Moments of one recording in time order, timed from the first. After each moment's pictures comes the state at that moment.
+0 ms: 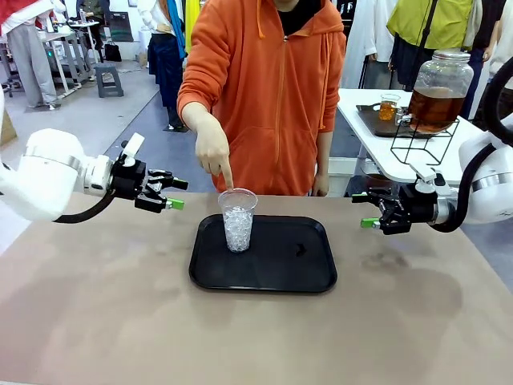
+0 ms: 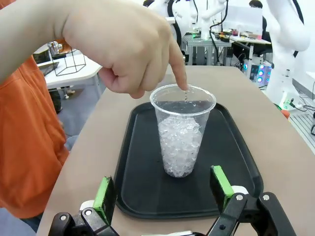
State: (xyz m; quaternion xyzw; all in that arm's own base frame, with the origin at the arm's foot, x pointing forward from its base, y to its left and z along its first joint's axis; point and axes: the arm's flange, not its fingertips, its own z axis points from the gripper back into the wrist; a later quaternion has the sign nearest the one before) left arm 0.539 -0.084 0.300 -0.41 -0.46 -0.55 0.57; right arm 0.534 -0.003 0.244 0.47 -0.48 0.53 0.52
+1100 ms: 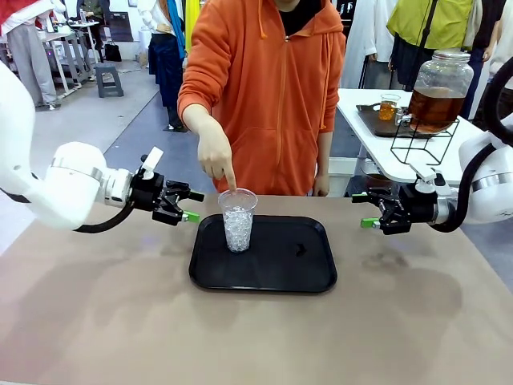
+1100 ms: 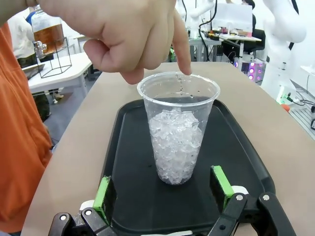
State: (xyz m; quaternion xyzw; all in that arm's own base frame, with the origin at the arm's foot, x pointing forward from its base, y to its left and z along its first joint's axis) left arm 0.547 -0.124 0.261 -0.43 -0.44 -0.57 0.55; right arm 0.534 -0.003 0.244 0.47 -0.48 0.53 0.52
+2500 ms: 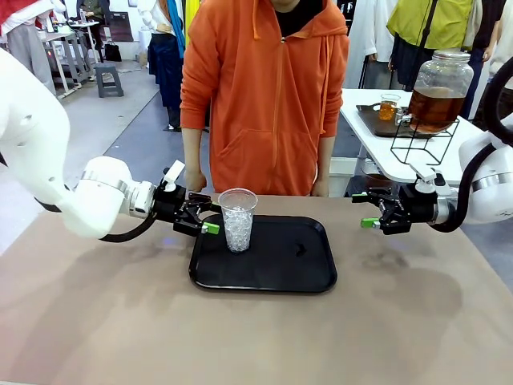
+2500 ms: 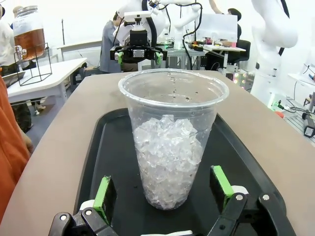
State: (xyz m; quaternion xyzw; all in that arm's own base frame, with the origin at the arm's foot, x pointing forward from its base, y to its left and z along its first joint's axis) left arm 0.552 -0.172 0.226 -0.48 -0.43 -0.56 0.52; right arm 0.534 -0.003 0.244 0.47 -0.48 0.53 0.52
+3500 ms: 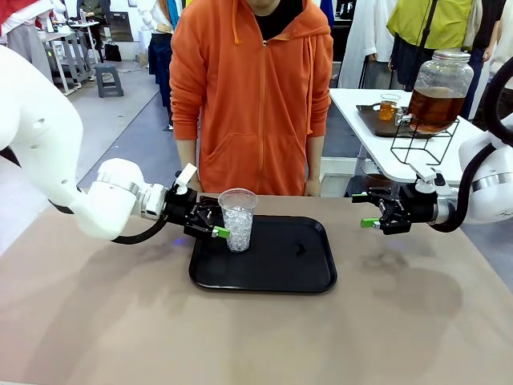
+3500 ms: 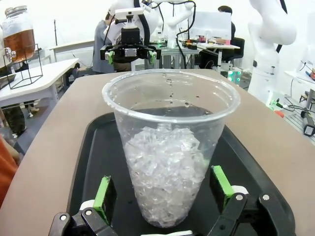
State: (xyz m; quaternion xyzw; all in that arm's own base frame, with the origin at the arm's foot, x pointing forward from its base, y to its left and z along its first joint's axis) left arm 0.551 -0.202 0.220 -0.48 -0.42 -0.58 0.51; right arm 0.534 -0.003 0.244 0.47 -0.48 0.53 0.52
